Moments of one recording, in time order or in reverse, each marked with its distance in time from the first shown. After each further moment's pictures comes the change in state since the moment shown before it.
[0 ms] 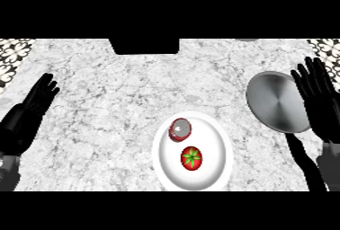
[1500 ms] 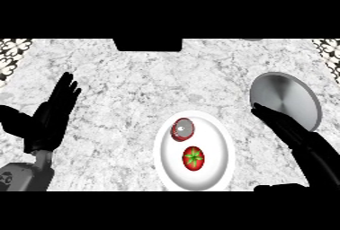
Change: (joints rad) left arm -0.037 -0.202 -0.011 -0.091 -0.041 0.192 0.219; right arm 0.185 -0.255 0.397 -0.667 0.866 -0.101 0.551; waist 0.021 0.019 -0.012
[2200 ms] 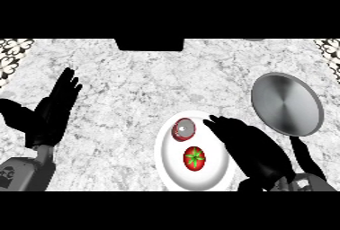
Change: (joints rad) left arm -0.034 -0.016 0.019 0.017 -0.028 -0.016 0.022; right arm -0.354 0.169 0.264 0.139 -0.043 0.484 0.506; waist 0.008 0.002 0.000
